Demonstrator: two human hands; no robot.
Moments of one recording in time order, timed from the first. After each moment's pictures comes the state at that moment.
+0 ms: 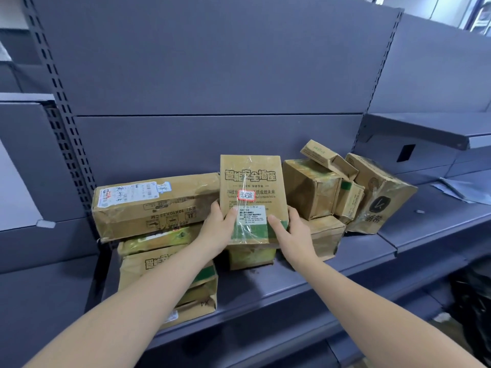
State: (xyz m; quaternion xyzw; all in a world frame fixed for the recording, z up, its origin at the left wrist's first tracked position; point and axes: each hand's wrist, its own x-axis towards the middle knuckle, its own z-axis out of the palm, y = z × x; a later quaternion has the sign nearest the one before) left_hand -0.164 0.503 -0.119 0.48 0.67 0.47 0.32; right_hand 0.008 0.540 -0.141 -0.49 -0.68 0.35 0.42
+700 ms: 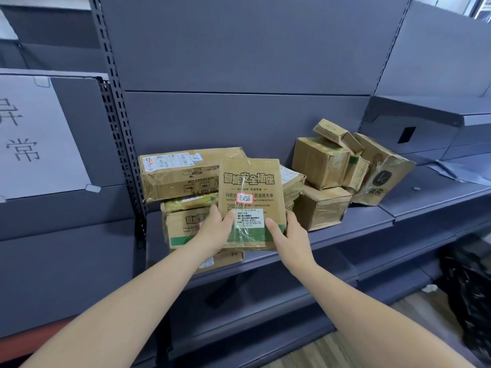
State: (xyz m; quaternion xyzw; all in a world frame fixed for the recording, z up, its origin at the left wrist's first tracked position) left_hand -0.208 0.378 -0.143 0.47 0.67 0.43 0.38; right_hand -0.034 0.411 -0.171 -0.52 -0.68 0.34 0.39
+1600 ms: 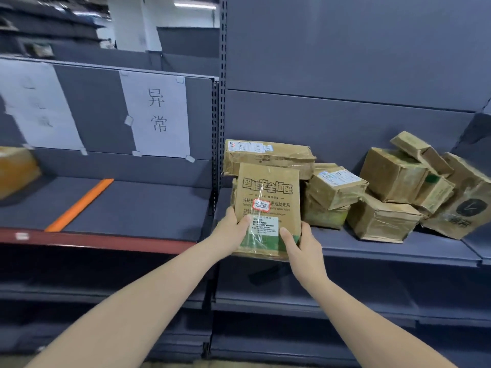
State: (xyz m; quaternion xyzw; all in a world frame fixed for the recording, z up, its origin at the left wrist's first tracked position) left_hand -0.199 0.235 -0.142 0.36 0.76 0.45 0.31; right_hand -0.042 0.322 -0.188 -0.43 -0.75 0.39 0.32
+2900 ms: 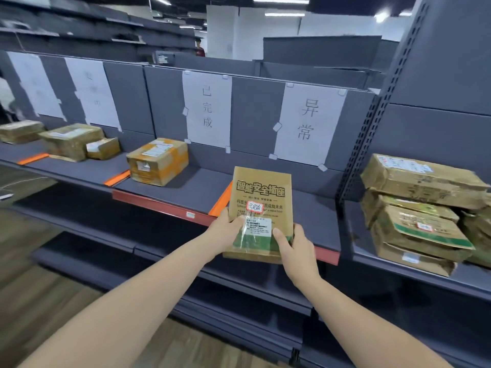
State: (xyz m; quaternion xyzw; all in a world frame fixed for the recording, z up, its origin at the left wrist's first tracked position) left_hand -0.463 -0.068 -0.142 0.21 0.80 0.49 0.27; right_hand -0.342 0.062 -0.196 -0.33 -0.81 0.43 0.24
